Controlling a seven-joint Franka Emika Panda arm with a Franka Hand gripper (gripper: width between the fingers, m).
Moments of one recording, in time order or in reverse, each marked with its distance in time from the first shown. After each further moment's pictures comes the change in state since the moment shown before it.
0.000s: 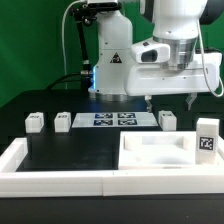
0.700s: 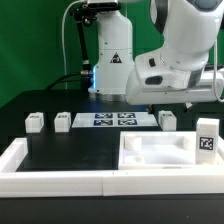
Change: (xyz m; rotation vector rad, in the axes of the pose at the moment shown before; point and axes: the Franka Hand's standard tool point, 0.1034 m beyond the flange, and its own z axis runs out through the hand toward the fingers) arm -0.009 0.000 0.013 0.001 -0.399 0.018
